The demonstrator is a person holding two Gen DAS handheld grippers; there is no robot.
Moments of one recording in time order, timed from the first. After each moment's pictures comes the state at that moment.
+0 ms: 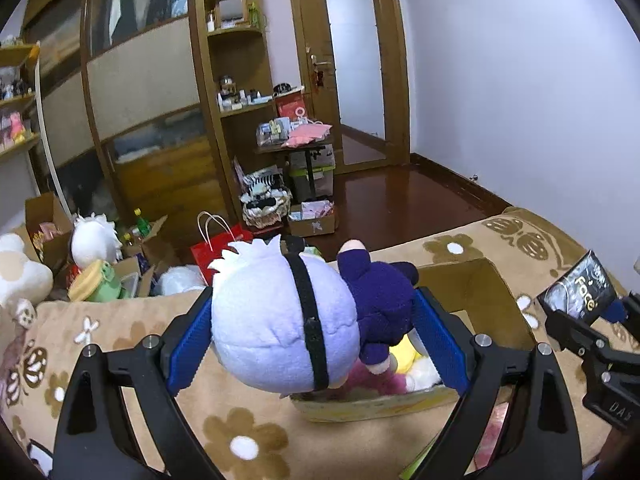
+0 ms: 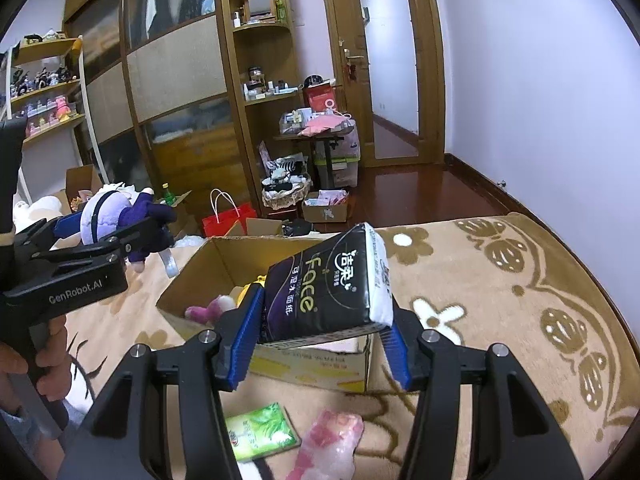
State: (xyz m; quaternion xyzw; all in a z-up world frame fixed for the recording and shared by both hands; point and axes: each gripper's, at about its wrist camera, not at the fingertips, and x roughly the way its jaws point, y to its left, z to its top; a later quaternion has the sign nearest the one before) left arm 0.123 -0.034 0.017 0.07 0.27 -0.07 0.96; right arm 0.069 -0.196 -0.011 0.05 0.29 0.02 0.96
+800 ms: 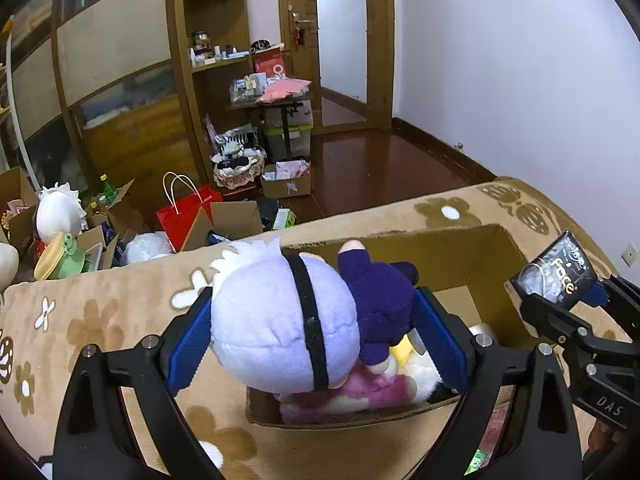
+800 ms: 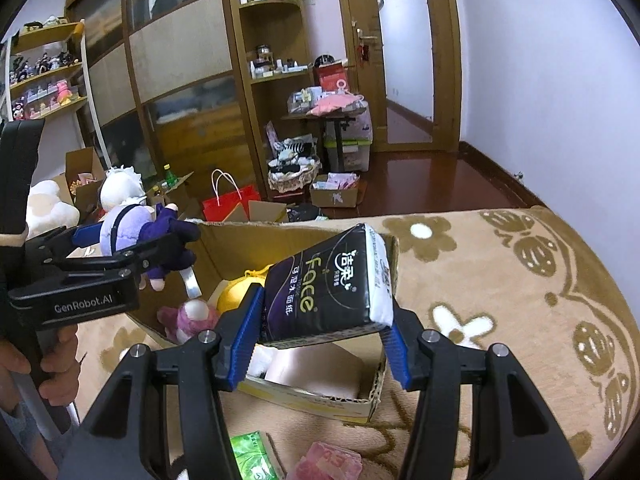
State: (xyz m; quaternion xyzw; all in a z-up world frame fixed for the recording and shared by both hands) left arm 0.180 -0.048 -0.047 0.06 0.34 -0.11 0.93; right arm 0.127 -0.195 -0.051 0.04 0.32 0.05 0.94
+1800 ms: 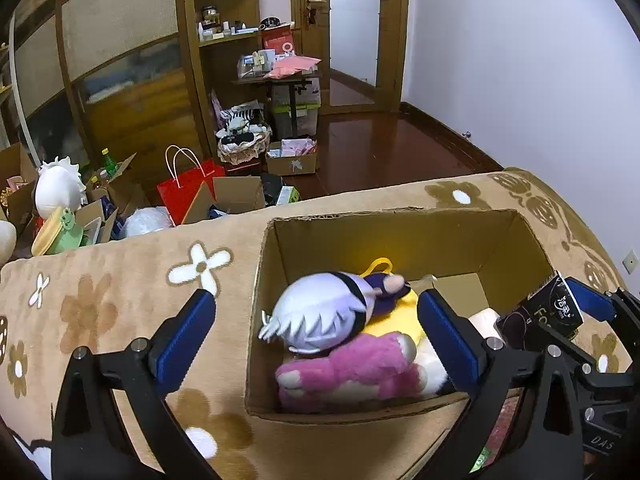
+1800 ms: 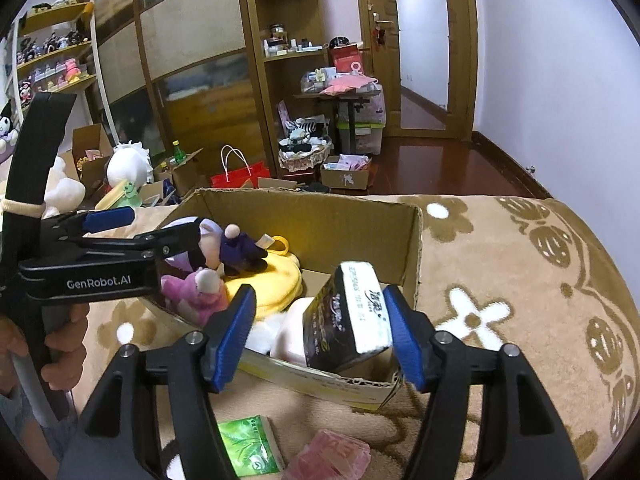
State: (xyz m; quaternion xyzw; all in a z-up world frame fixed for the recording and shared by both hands) left arm 0.189 -0.037 -0.064 0.05 0.38 -0.10 0.92; right arm 0.121 -0.182 -0.067 0.03 0.34 0.06 0.94
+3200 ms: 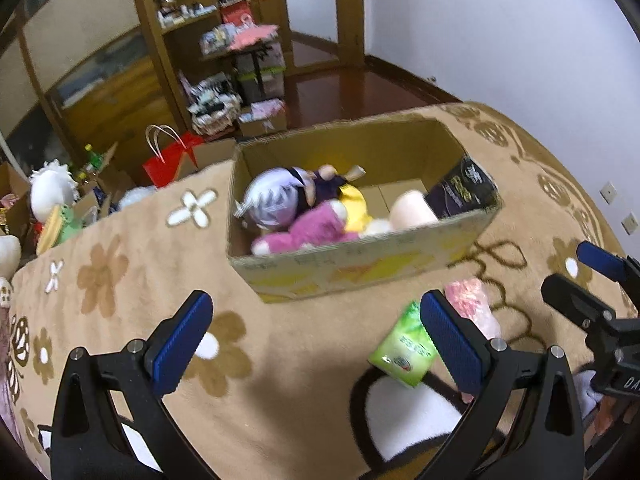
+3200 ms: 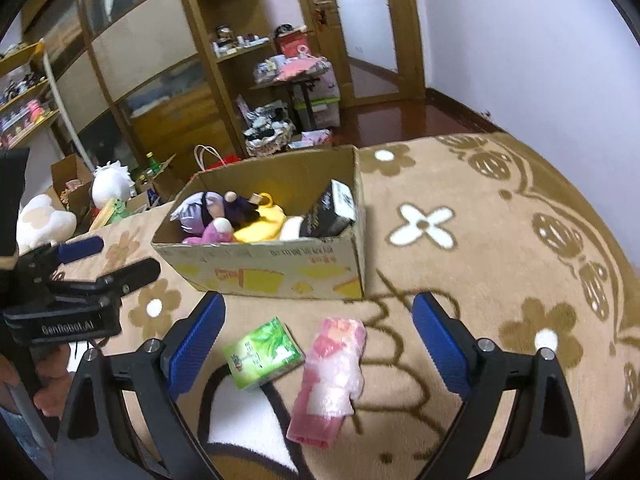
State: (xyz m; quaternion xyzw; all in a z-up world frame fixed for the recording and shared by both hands) left arm 0.091 -0.048 -0.045 0.11 0.45 -0.15 0.87; right arm 0.025 -0.206 -0.046 0.12 0.39 -0.01 0.91
